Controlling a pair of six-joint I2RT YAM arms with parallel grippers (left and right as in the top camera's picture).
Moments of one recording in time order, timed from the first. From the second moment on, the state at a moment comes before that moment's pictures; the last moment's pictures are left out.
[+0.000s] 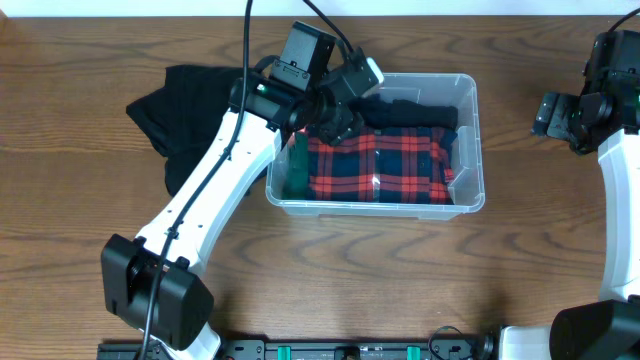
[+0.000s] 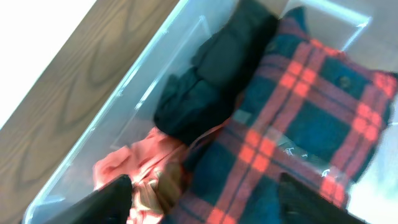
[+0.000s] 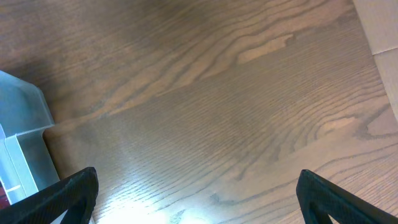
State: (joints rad) left arm -0.49 1.78 1.66 -0.80 0.28 0.51; right arm -0.19 1.57 1.56 -1.10 0.28 0.14
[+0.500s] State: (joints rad) left arm -0.60 1.86 1.66 -0.82 0.33 0.65; right arm -0.19 1.57 1.56 -1.10 0.28 0.14
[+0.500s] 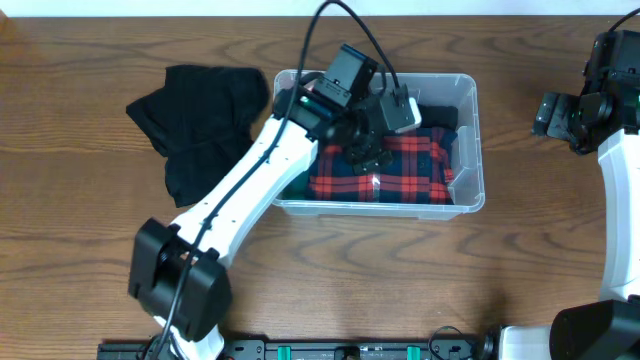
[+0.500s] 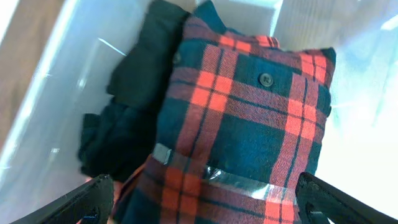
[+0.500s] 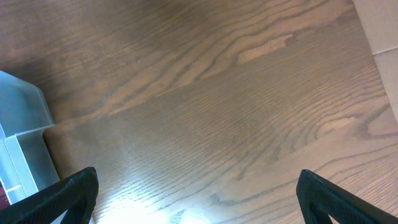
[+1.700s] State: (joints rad) left arm 0.25 1.91 1.66 -0.88 0.22 -0.02; right arm -0.19 1.57 1.56 -1.10 0.28 0.14
